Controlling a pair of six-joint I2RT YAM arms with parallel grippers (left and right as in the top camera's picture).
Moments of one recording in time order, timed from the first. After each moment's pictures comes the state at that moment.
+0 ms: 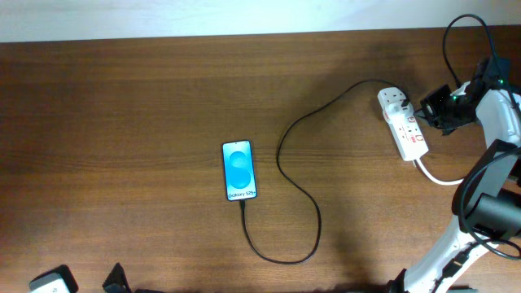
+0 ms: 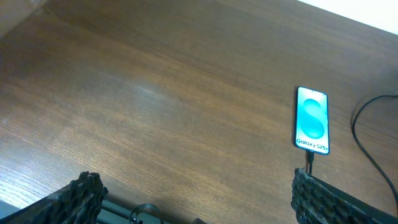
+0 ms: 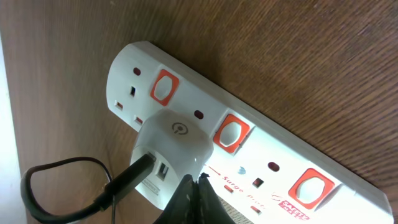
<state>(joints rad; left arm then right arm) -0.19 0.35 1.26 -1.63 -0.35 -0.47 -0.44 2.10 1.63 -0.82 -0.45 0.59</state>
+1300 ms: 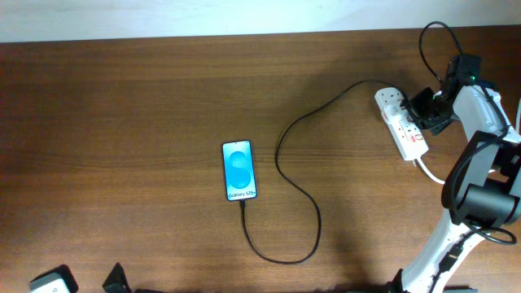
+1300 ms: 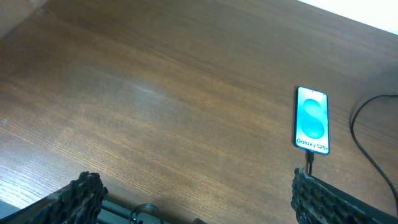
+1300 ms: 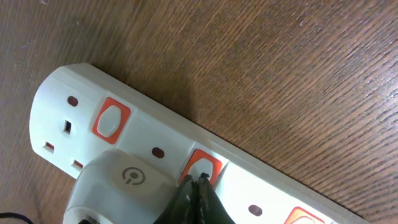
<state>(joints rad) -0.19 0.35 1.26 -1.63 -0.35 -0.47 -0.34 2.16 1.63 -0.79 -0.20 0.60</state>
